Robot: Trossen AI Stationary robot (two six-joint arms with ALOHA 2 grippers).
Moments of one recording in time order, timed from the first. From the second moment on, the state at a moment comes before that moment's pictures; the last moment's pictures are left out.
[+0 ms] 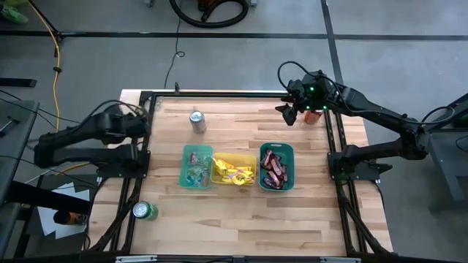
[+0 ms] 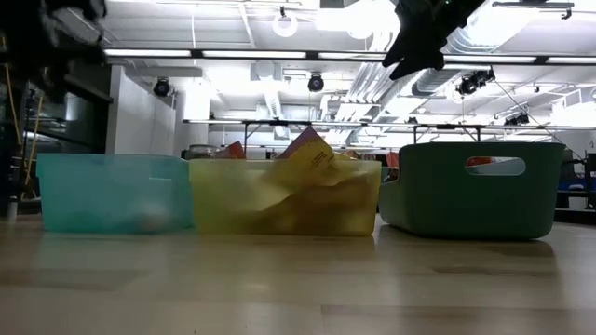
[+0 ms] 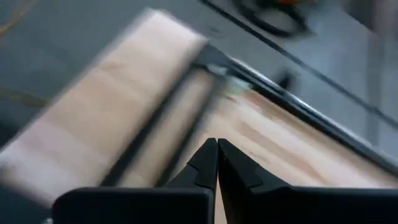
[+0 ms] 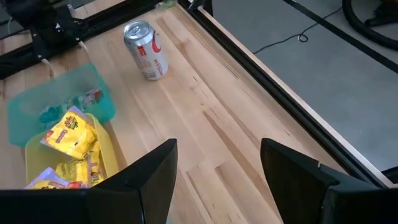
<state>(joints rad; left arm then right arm) 0.28 0.66 0.79 -1.57 -0.82 -1.82 -0.51 1.15 1.15 -0.67 -0.07 0.10</state>
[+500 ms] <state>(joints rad) 0.69 0.47 0.72 -1.55 -1.30 -2.21 -0.51 1.15 1.15 -0.66 -0.07 0.13</state>
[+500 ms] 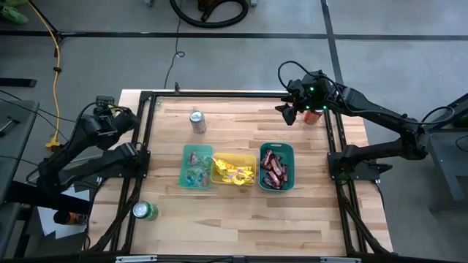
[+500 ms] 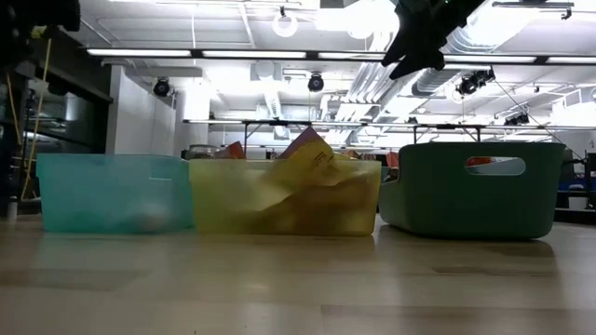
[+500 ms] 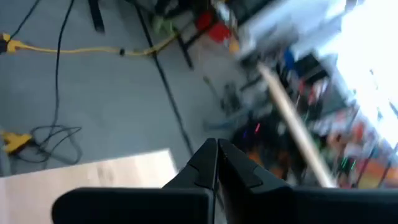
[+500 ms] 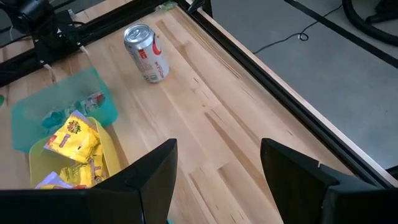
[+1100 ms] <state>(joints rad) 1.04 0.42 0.92 -0.85 -1.38 -1.03 -0.51 1.15 1.15 -0.69 -0.13 0.12</state>
